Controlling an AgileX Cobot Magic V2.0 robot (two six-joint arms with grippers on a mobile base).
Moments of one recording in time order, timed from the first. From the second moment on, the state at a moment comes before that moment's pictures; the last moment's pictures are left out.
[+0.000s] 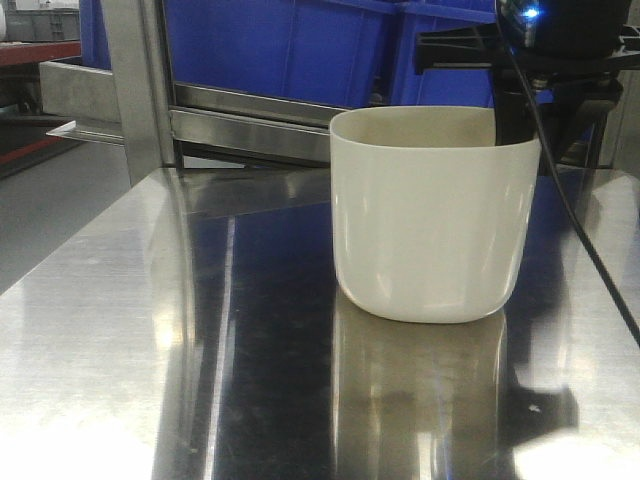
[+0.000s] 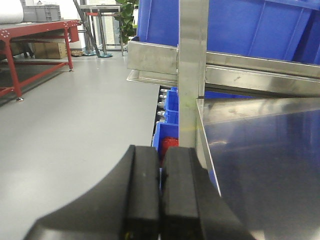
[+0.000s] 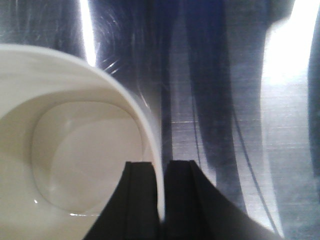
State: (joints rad) left arm -0.06 -0.01 0.01 -0.02 0.10 0.04; right arm 0.53 1.61 -1.31 -0.21 0.98 0.71
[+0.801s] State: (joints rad) left arm -0.06 -0.01 0.01 -0.02 0.10 0.04; right arm 0.42 1.39 -1.25 -0.11 0.93 0.26
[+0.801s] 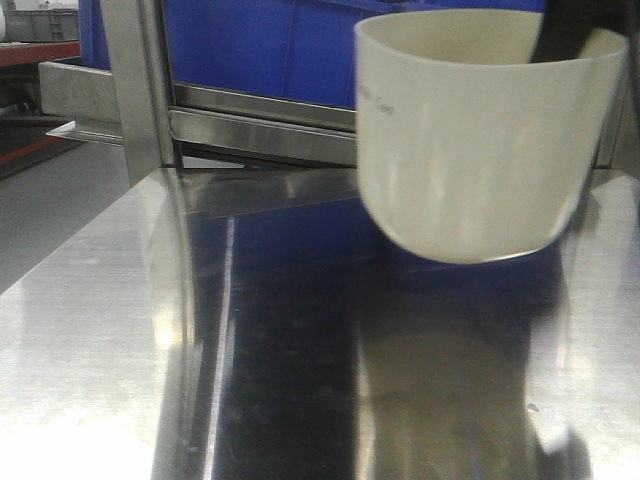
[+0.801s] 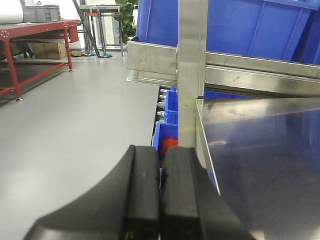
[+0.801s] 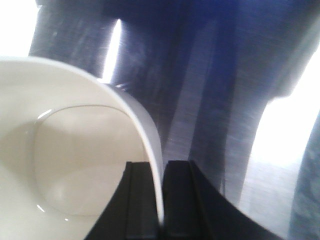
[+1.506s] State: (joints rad) left arm -0.06 -0.01 0.01 -0.02 0.10 0.04; right arm 0.10 0.91 -0.77 0.03 0.77 0.06
